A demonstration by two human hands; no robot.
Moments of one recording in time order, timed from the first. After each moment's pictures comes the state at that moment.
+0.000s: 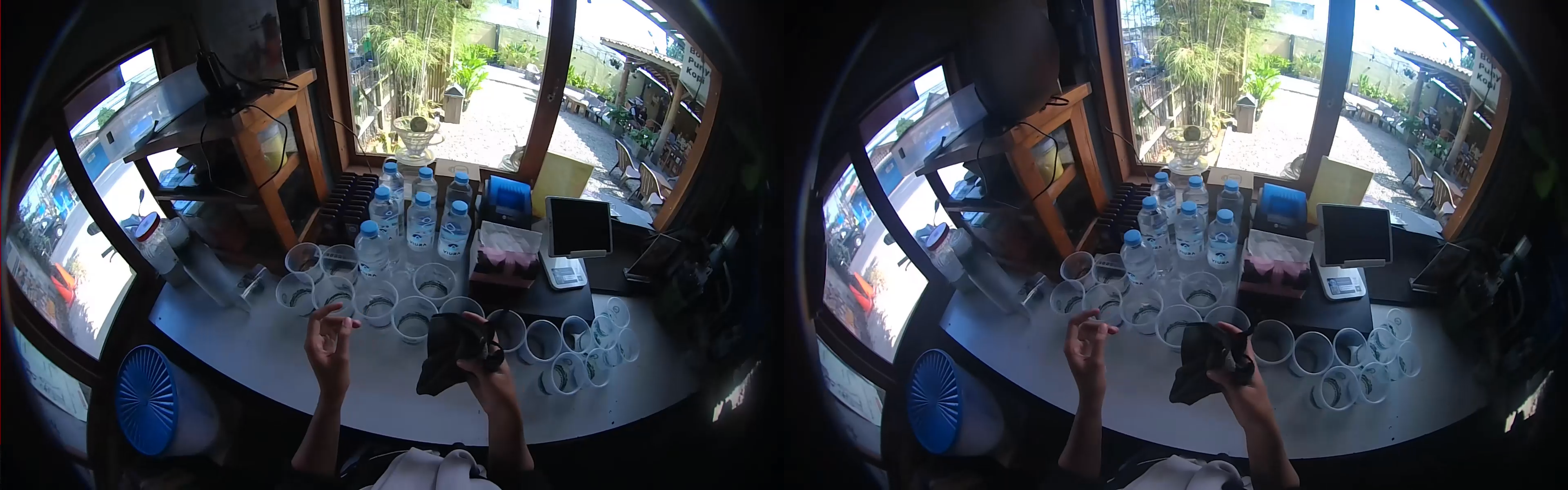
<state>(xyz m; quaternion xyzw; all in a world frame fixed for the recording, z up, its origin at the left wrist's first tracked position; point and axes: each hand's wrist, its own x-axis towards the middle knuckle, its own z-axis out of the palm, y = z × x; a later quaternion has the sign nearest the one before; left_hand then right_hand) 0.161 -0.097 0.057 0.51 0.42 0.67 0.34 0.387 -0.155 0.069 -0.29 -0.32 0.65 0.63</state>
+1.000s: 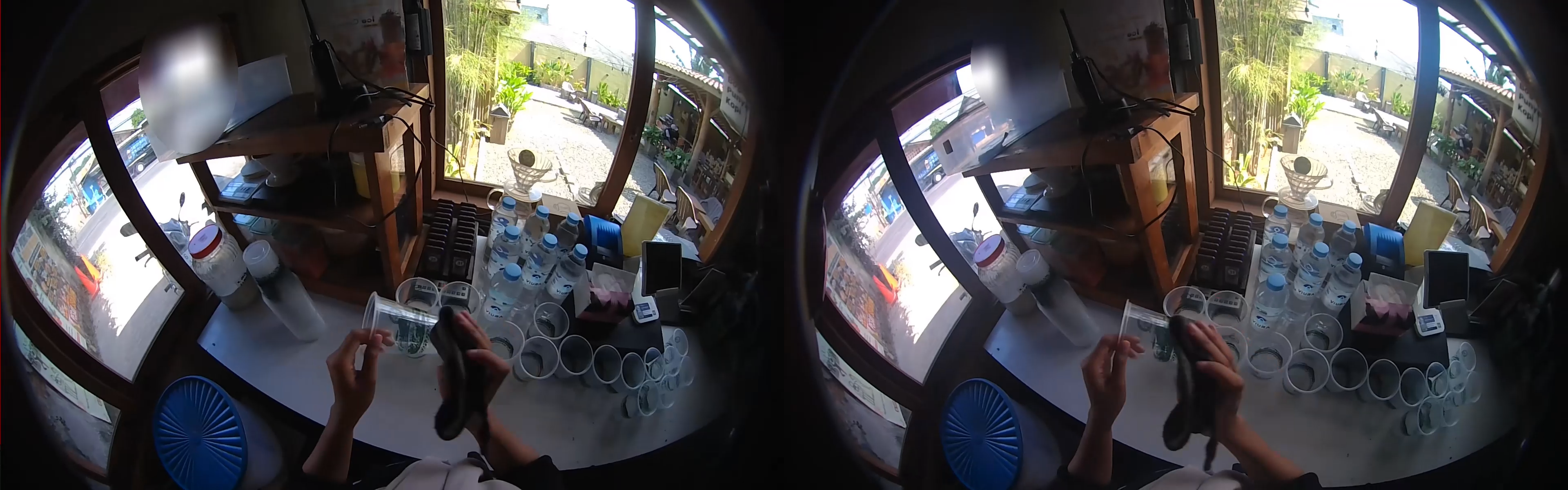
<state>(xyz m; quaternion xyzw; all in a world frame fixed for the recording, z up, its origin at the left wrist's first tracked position) -0.027 -0.043 0.092 0.61 0.45 0.61 0.24 0.137 -0.034 0.073 -0.22 -0.66 0.06 0.72</state>
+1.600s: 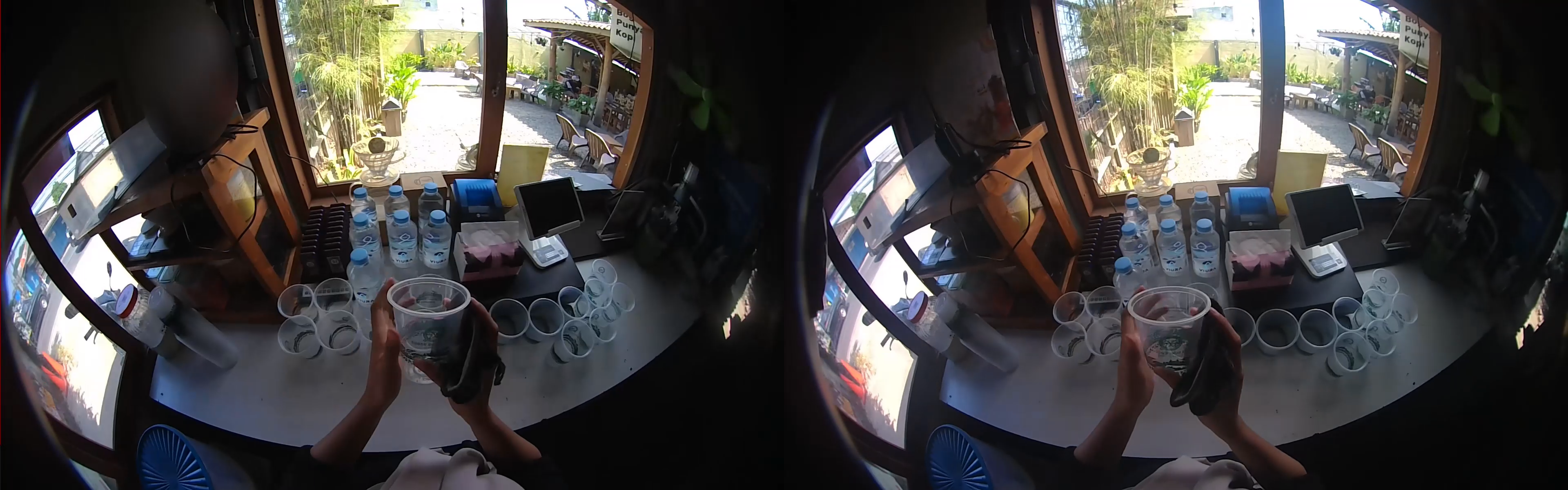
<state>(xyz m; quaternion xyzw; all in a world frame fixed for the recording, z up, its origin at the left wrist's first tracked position) 0.185 -0.070 0.097 0.58 0.16 0.54 0.59 0.290 -0.136 0.094 -0.41 -0.54 0.12 0.73</state>
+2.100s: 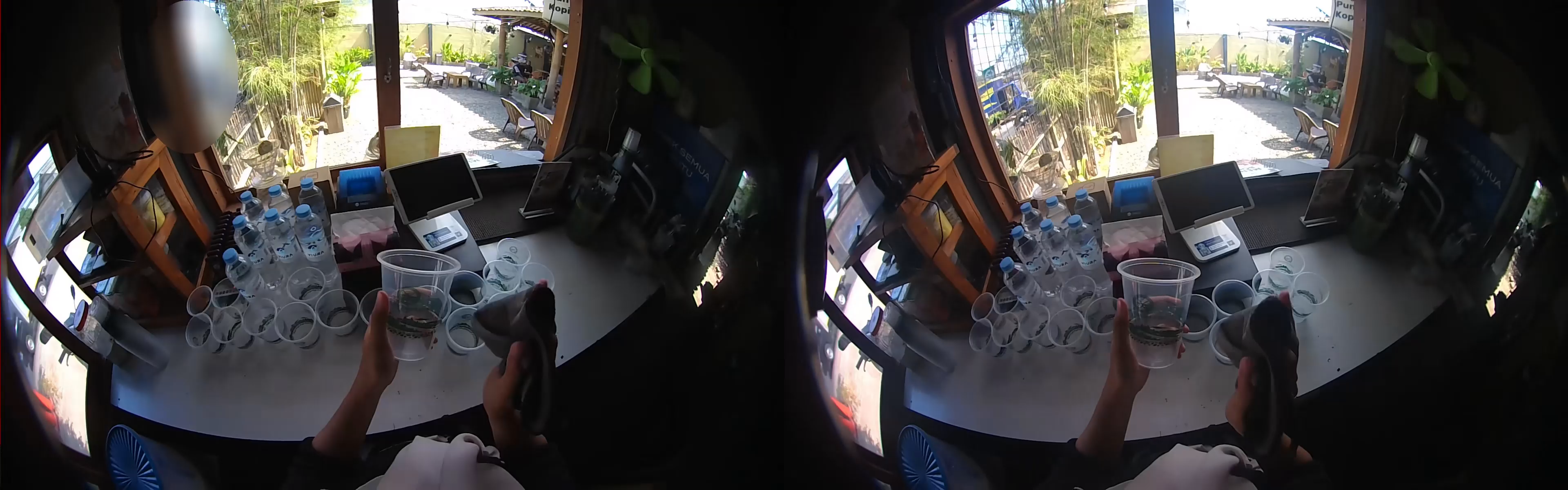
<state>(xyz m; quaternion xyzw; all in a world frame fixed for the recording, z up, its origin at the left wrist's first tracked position) 0.372 -0.148 0.082 0.46 0.14 0.34 0.81 0.494 -0.278 0.102 -0.51 -0.49 -0.13 0.69</state>
